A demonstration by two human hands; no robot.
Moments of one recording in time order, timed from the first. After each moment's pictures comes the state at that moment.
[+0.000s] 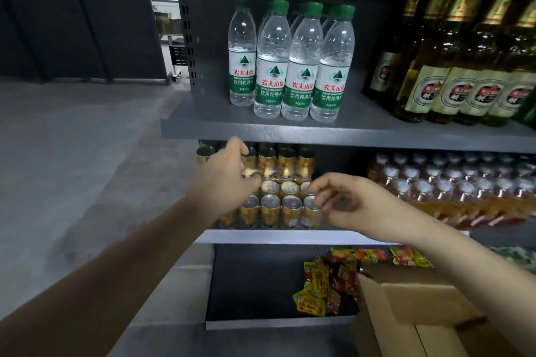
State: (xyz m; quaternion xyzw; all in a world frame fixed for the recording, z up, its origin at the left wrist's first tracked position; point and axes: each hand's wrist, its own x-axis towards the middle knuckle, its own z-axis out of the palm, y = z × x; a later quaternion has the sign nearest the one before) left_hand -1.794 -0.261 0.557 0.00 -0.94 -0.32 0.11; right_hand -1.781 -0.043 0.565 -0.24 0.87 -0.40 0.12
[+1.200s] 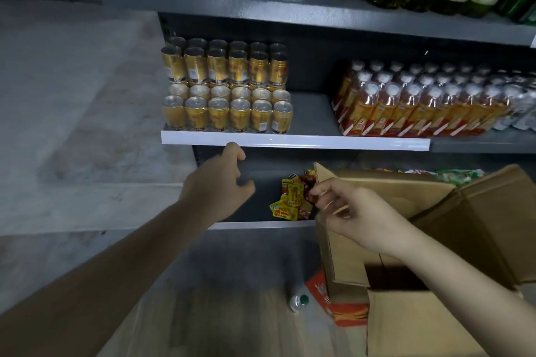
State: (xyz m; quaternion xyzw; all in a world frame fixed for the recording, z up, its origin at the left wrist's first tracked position) left_hand -1.658 -0.172 0.426 0.01 -0.96 -0.27 -0.02; right_hand -1.641 0.051 0.438 -0.16 0.91 -0.36 0.14
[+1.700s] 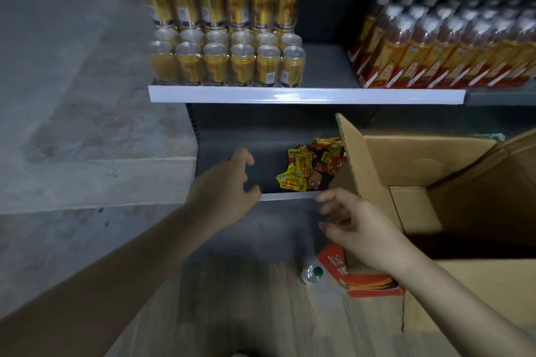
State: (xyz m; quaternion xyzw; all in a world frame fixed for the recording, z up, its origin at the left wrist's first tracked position) left_hand -1.649 -0.182 0.307 -0.02 -0.96 -0.25 -0.07; right_hand -1.617 0.034 0.305 -0.08 0.92 -0.35 0.14
